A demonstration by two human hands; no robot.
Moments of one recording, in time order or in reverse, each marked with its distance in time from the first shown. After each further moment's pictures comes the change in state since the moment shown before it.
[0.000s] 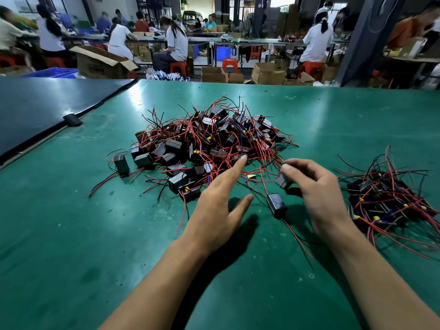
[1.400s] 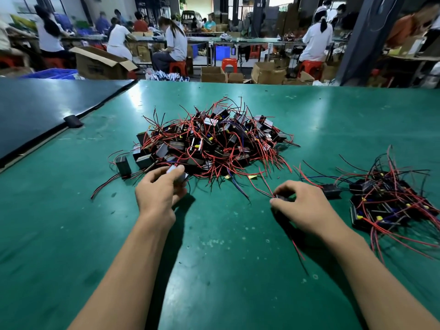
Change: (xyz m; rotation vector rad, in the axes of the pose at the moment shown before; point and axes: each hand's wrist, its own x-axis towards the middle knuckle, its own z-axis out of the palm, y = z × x) left_hand 0.026 -0.044 -0.062 -0.833 0.674 -0.949; right_hand 0.007 0.022 -0.004 -0.903 -0.236 0.012
